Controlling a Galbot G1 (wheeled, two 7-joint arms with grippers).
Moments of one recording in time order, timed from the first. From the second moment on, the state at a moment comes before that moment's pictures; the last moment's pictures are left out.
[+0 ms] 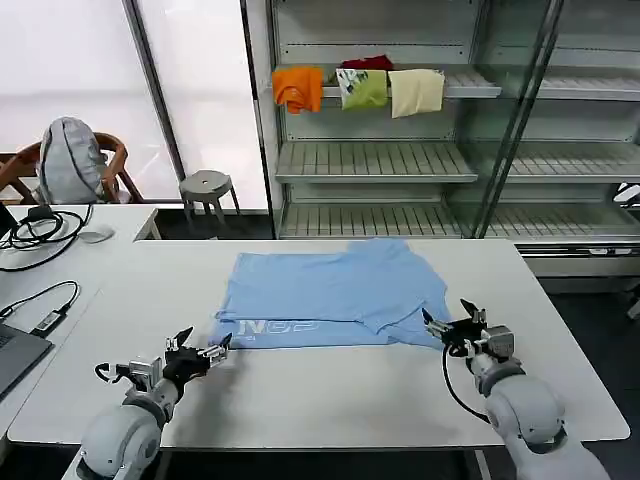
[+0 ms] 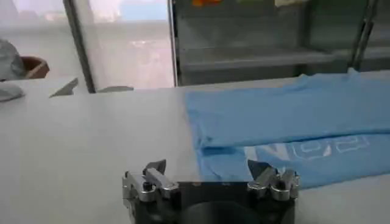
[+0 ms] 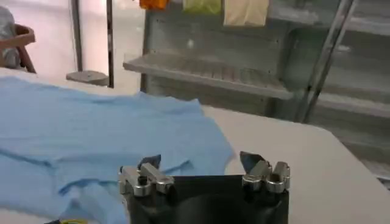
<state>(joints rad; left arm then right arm) 1.27 -1.04 -0.46 -1.95 -0.50 0.54 -0.11 -1.22 1.06 0.48 1.98 0.40 -0.58 0.06</state>
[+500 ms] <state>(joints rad) 1.27 -1.05 -0.44 -1.93 -0.48 0.56 -0.13 -1.27 1.05 0.47 1.96 0.46 -0.58 0.05</state>
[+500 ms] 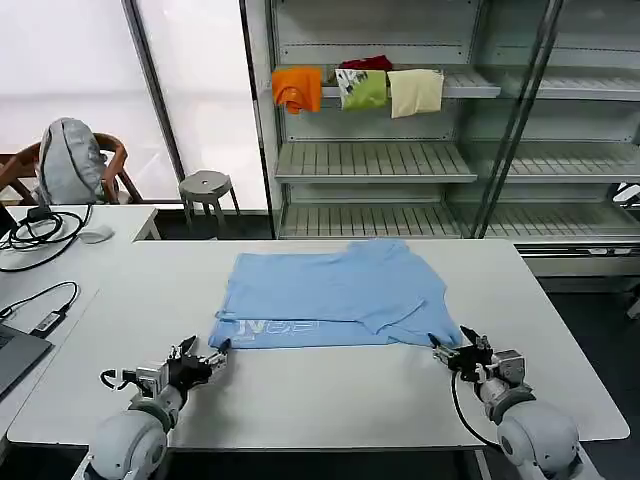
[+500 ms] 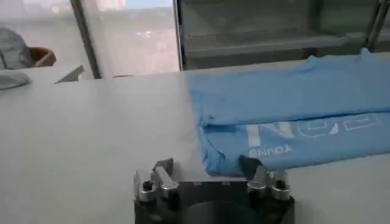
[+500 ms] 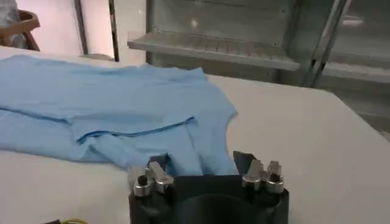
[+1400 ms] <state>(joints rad) 1.39 -1.10 -0.47 -2.02 -0.44 0.57 -0.17 -1.41 1.03 0.54 2.06 0.46 -0.58 0.03</state>
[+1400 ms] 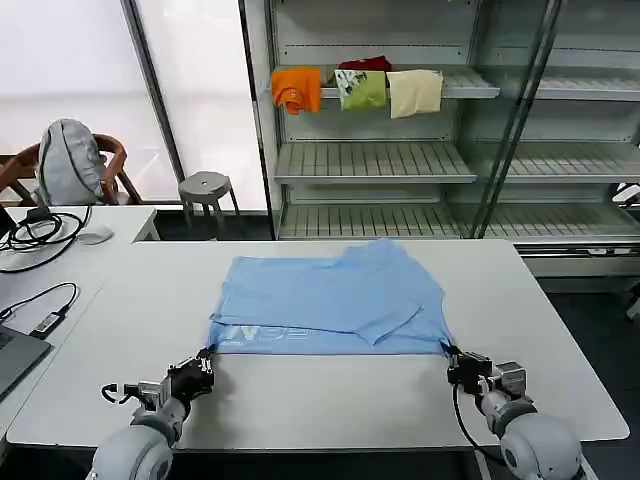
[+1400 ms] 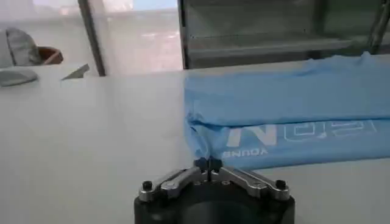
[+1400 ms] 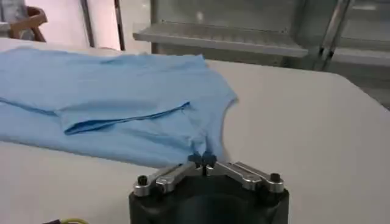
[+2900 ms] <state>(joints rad) 1.82 -1.09 -0.69 -2.39 -0.33 0.50 -0.19 -1.64 1.03 0.65 2.37 0.43 -0.55 0.02</state>
